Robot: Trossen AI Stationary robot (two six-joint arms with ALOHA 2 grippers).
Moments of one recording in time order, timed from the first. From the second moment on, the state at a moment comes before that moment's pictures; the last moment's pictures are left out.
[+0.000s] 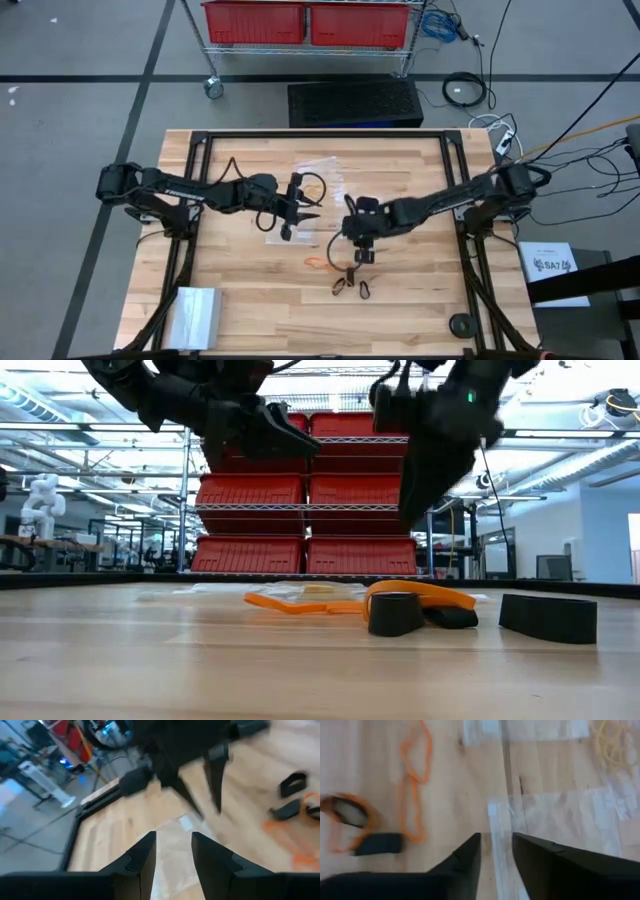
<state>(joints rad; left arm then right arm) 0.09 1.39 0.69 0.40 0.14 0.56 0.16 1.64 1.09 -0.56 0.17 0.21</state>
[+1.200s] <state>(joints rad) 0.29 1.39 0.65 0.44 0.43 0.37 0.16 1.77 1.09 -0.57 0.19 0.16</state>
